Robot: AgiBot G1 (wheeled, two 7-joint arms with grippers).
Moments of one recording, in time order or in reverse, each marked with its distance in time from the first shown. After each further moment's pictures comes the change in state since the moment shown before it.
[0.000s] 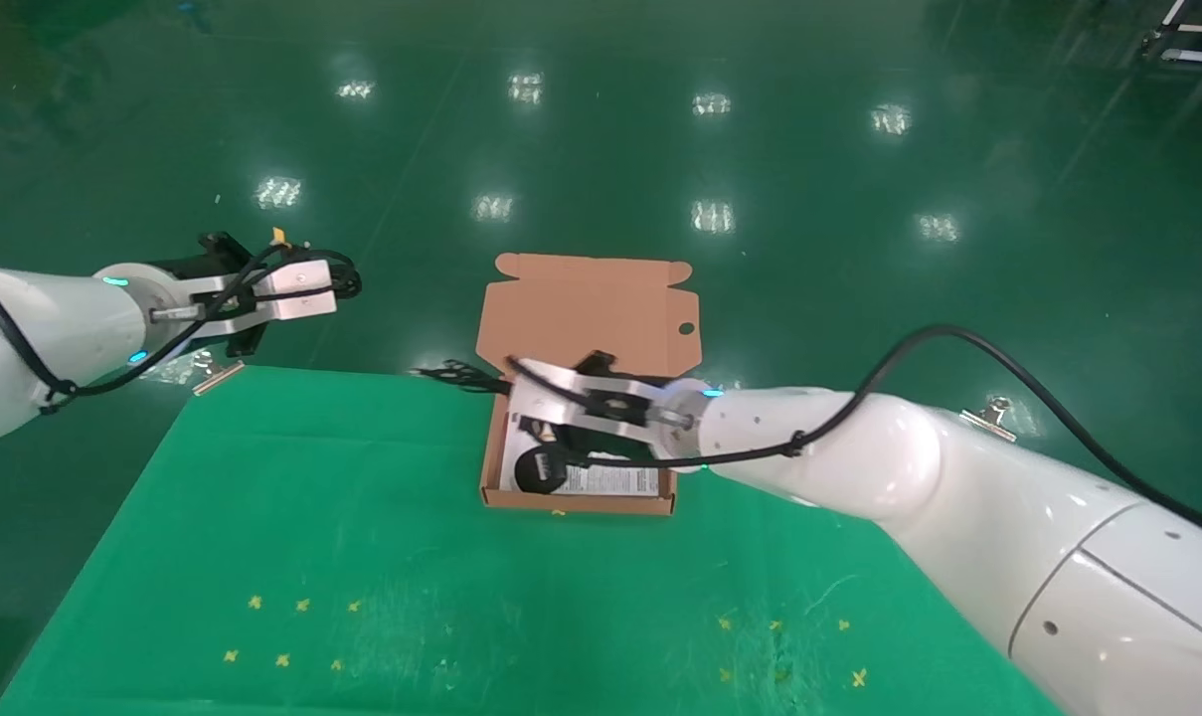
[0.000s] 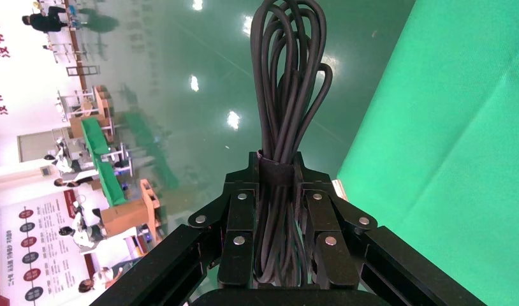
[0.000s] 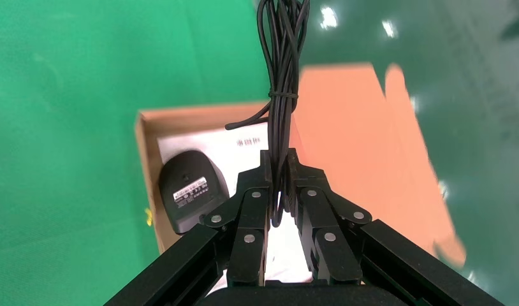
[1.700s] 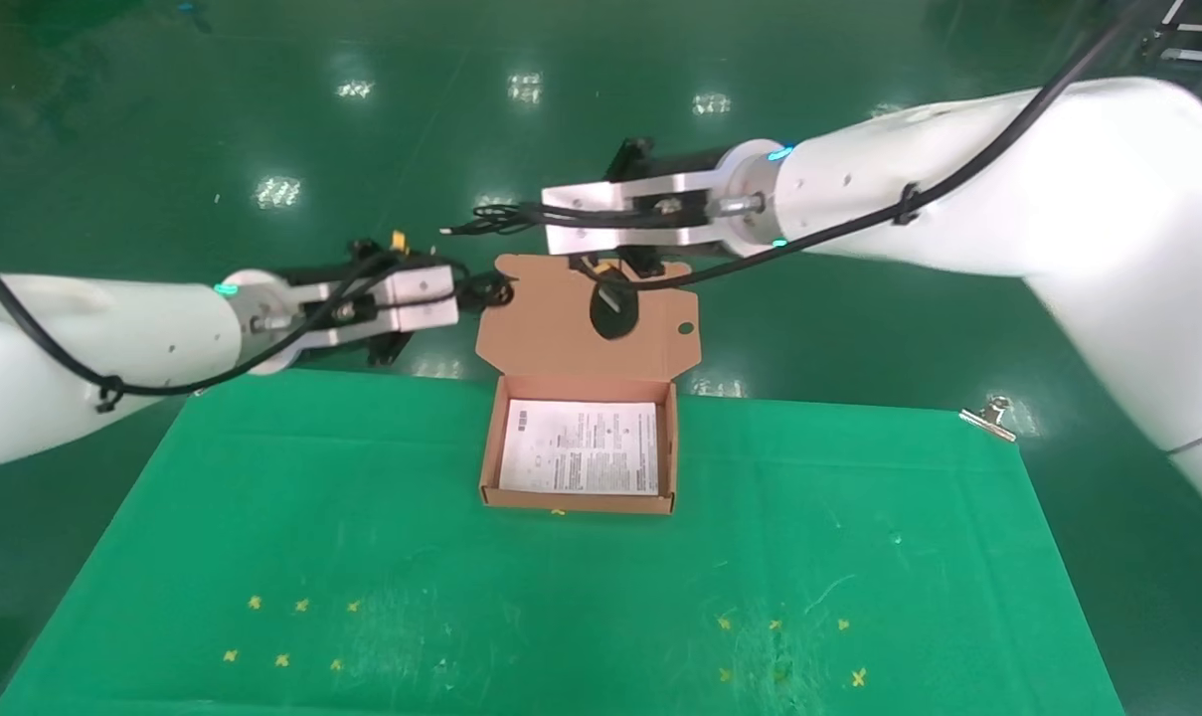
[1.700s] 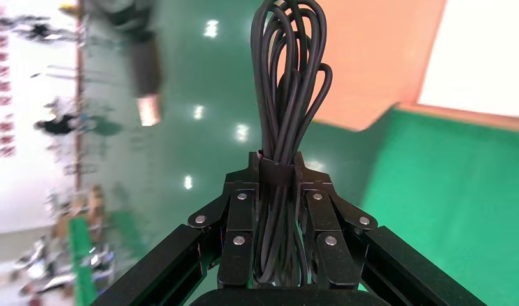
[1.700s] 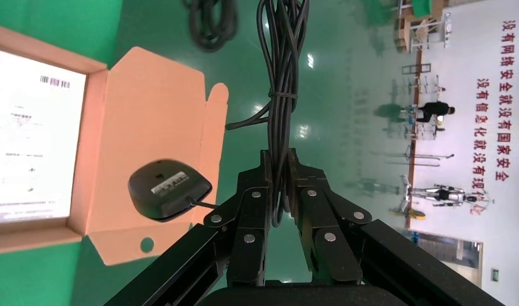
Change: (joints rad) left arm -0.007 0.045 0.002 -0.022 -0.326 -0.113 0.196; right arm 0.216 0.055 0.324 0.179 -0.562 -0.282 0.015
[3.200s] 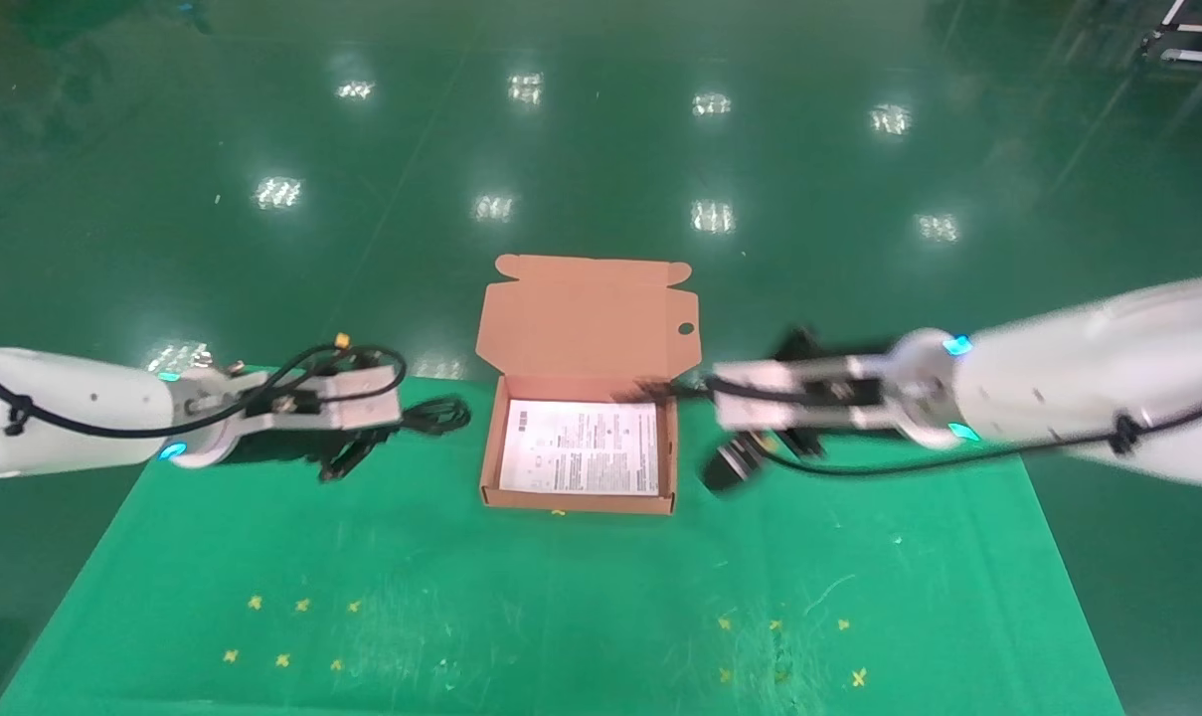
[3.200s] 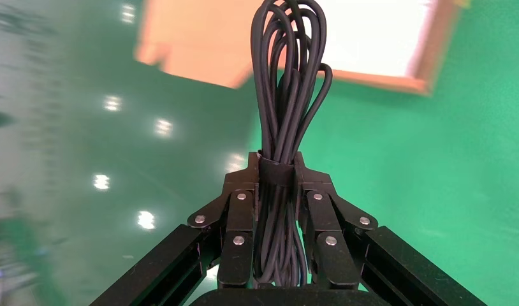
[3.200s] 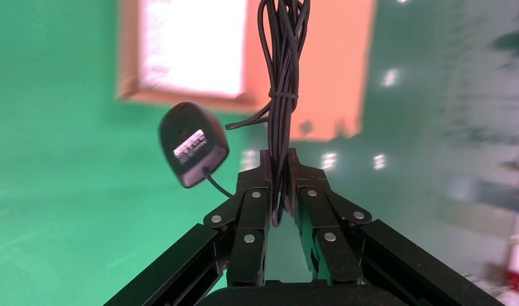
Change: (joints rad) left arm 0.045 -0.072 0.001 0.144 -0.310 0.165 0.178; right arm -0.161 0.326 -0.048 0.381 -0.099 -0.235 0.307
